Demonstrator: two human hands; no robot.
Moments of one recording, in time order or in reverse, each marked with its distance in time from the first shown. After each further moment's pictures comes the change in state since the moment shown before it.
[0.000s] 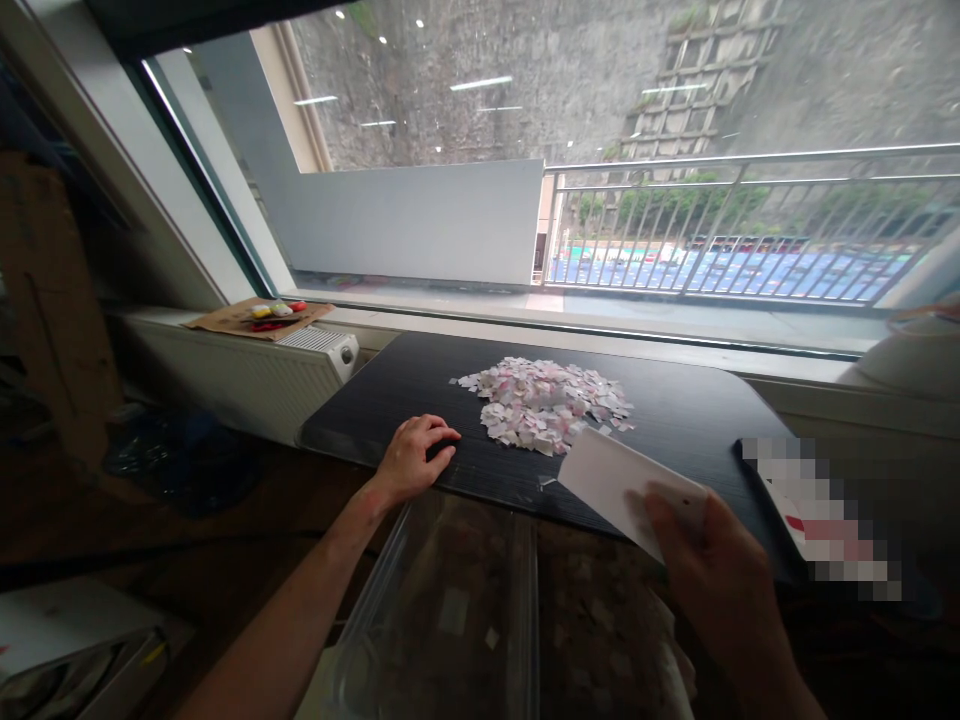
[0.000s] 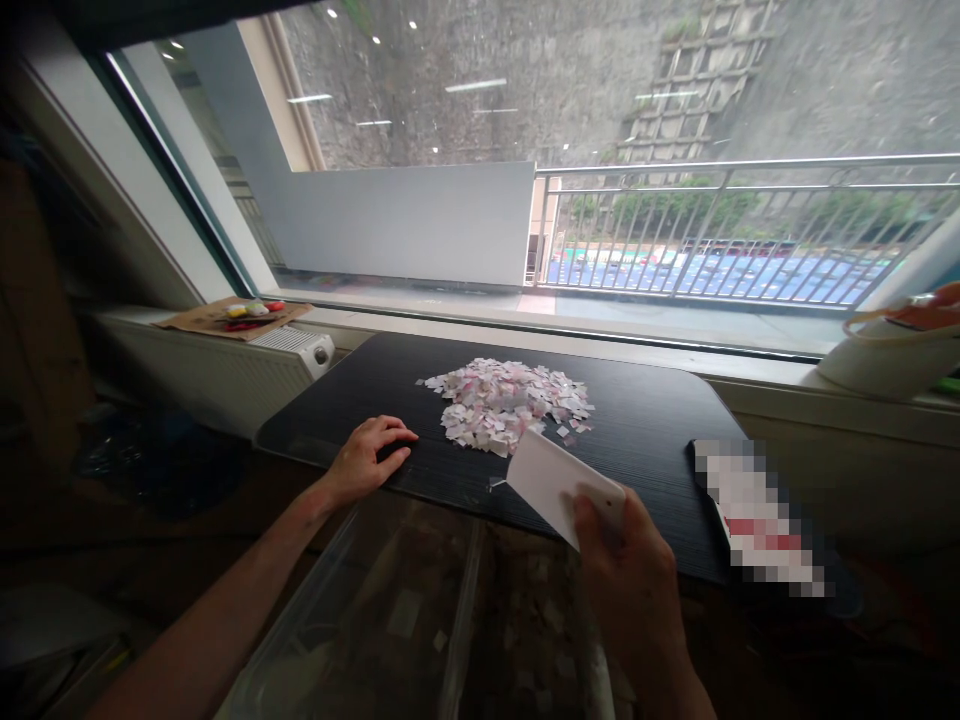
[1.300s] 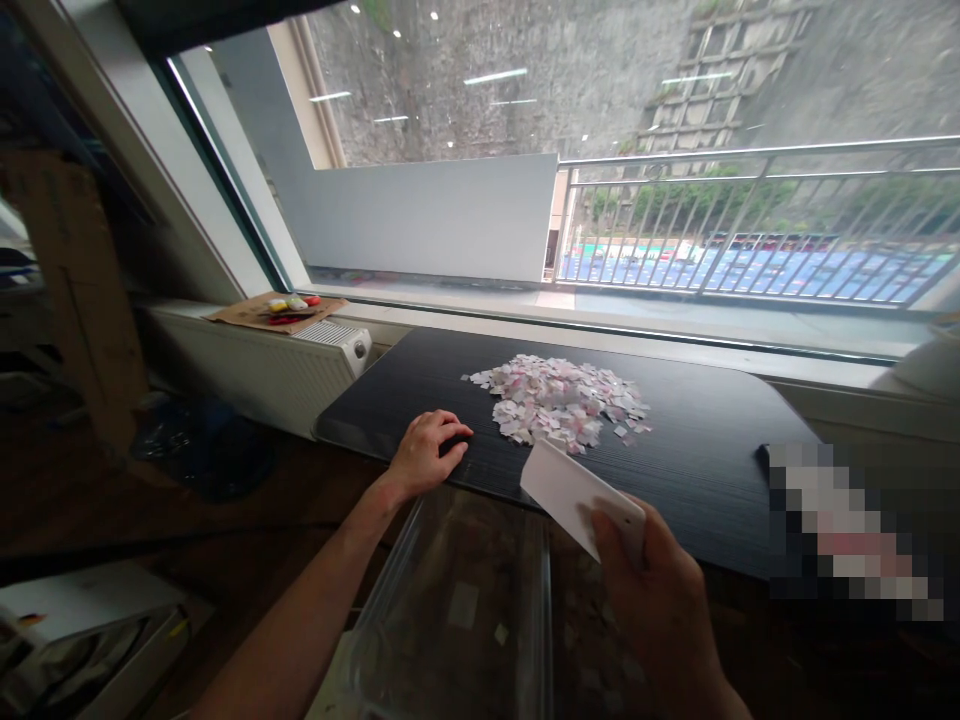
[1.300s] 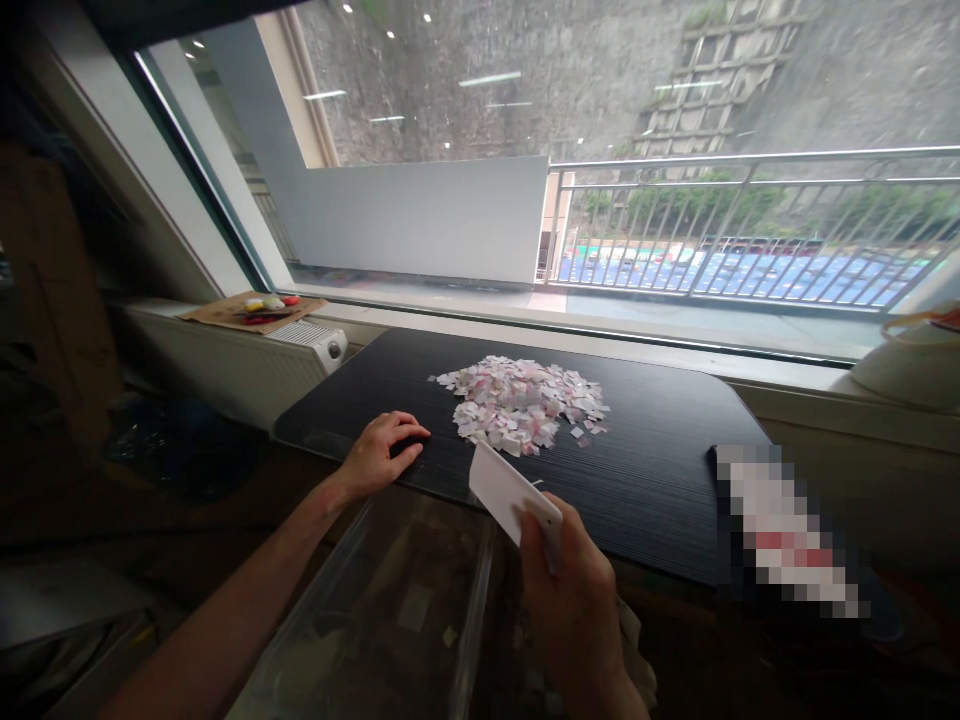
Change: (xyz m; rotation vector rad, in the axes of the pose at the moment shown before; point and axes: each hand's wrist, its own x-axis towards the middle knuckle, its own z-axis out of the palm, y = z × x) left_hand 0.000 0.003 0.001 0.002 0.000 -0.004; right_hand -0.023 0.005 0.034 -0.063 -0.002 -0.473
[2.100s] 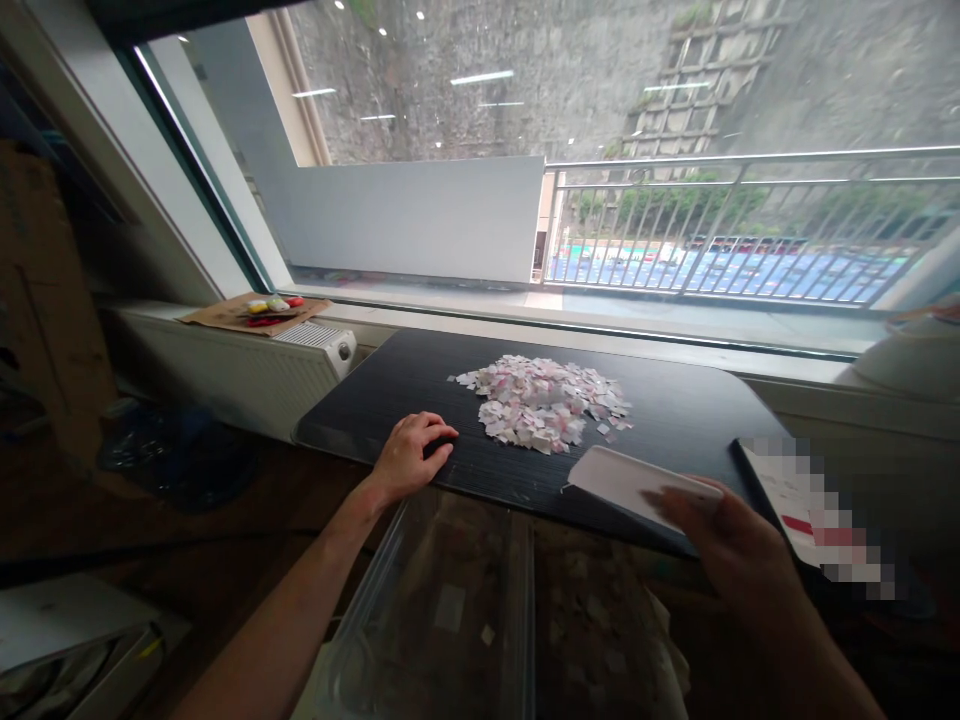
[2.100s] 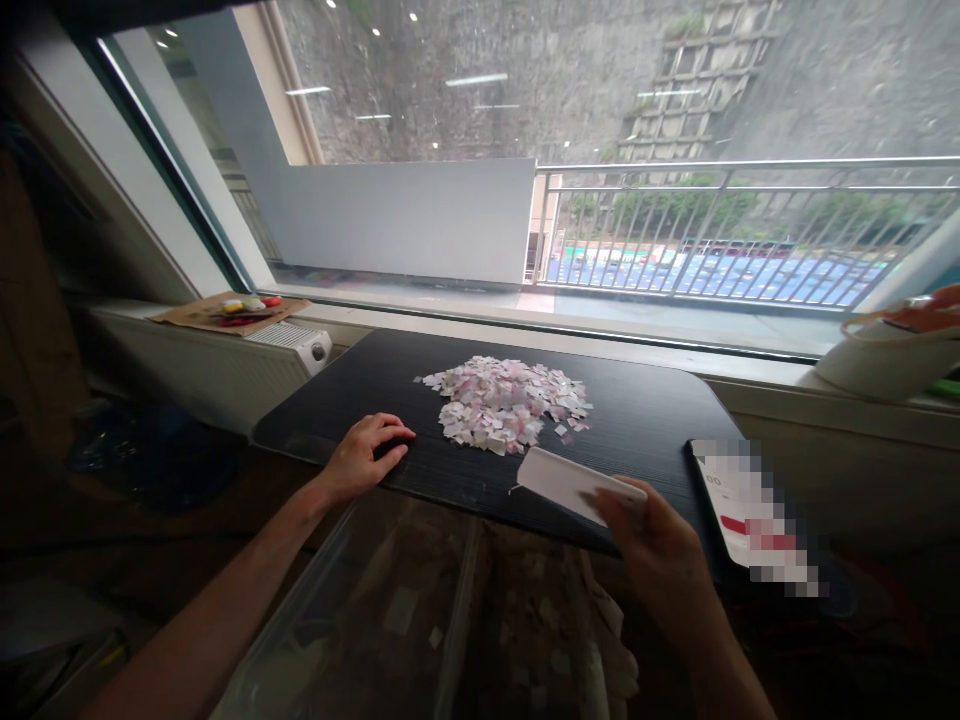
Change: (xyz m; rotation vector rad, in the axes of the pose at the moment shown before) left_hand 0.000 -0.002 -0.001 -0.005 0.006 -0.003; right_hand 0.025 0.069 -0.046 0.206 -0.053 0.428
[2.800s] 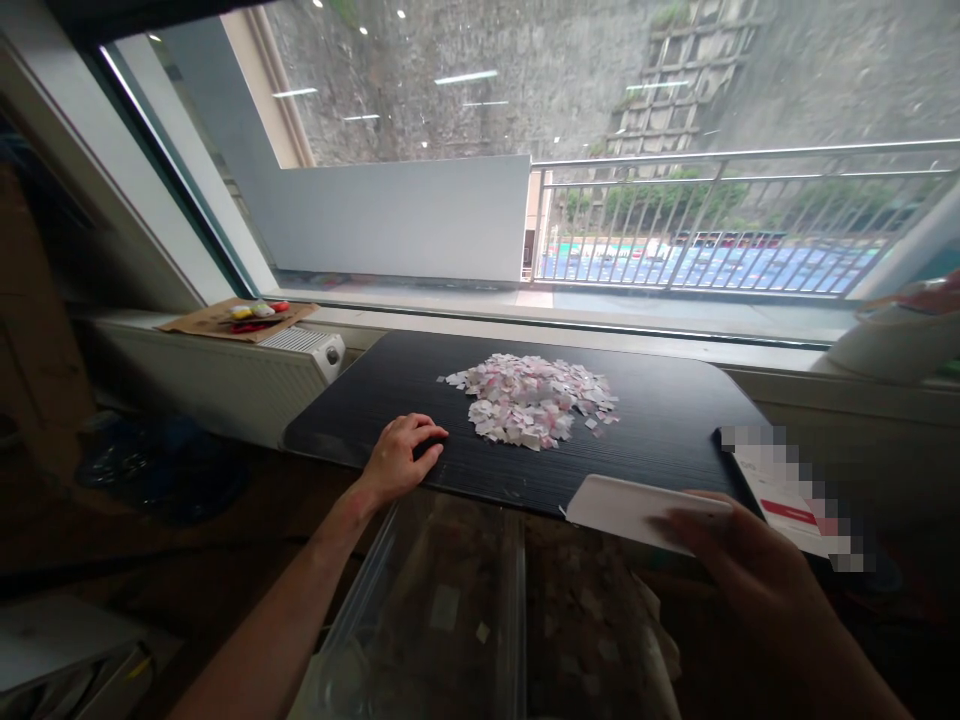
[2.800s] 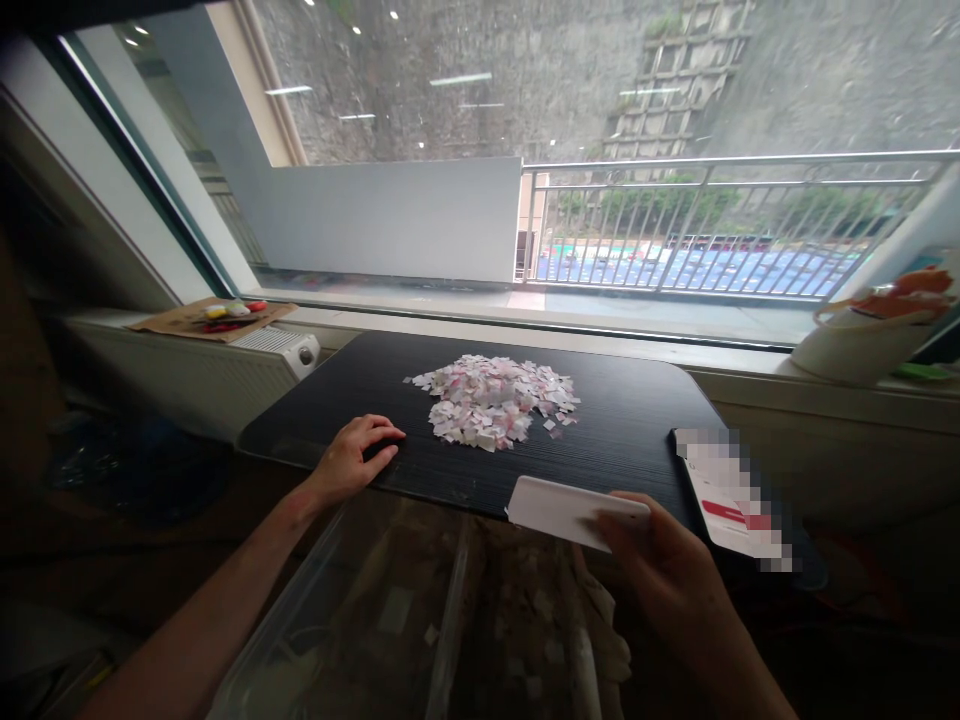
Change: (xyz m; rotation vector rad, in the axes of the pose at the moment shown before) left_hand 0.000 -0.002 -0.001 0.004 -0.006 0.013; right_hand -0.018 -0.004 -0.020 0.194 -0.086 0.128
